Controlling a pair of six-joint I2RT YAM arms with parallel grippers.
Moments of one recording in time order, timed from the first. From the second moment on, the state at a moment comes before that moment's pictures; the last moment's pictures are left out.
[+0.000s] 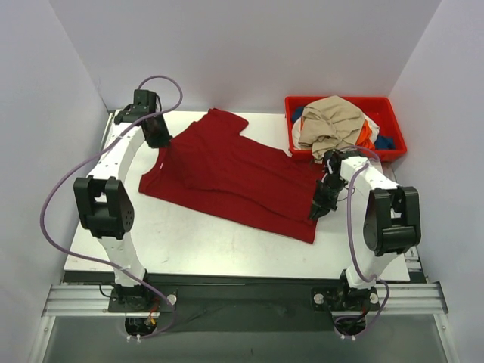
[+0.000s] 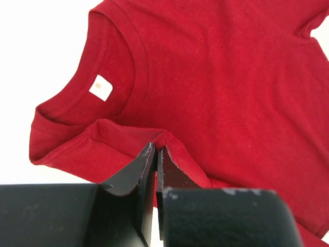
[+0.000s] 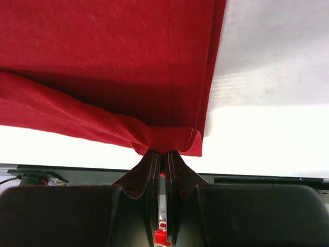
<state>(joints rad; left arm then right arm) -0.09 1.88 1.77 -0.80 -0.01 -0.42 0.10 1.70 1.13 -1.04 -0.22 0.46</state>
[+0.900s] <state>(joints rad) -0.11 2.14 2.09 -0.86 0.00 -0.38 0.05 1.75 1.24 -1.01 -0.12 0.48</state>
